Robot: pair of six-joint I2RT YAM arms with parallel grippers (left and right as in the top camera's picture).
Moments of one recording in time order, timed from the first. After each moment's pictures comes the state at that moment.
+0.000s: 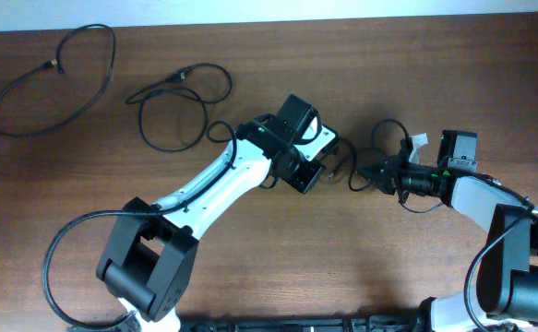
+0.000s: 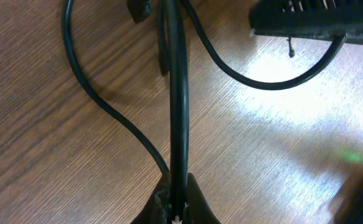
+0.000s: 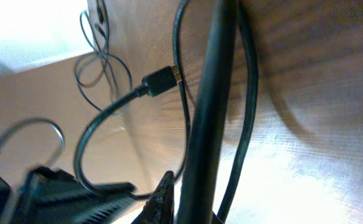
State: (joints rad) left arm -0.65 1.87 1.40 -0.74 0.33 0.04; right arm -0.19 1.69 0.70 -0.14 -1.04 0.70
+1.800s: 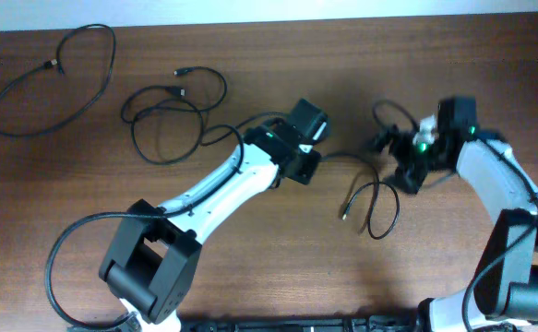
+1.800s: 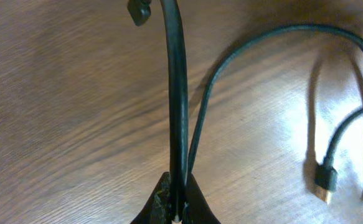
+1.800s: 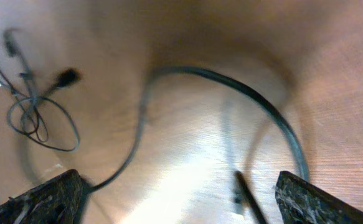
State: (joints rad) left arm -0.69 1.87 1.40 -0.69 -0.02 -0.18; right arm -0.13 1.69 1.06 -0.70 -0.66 0.62
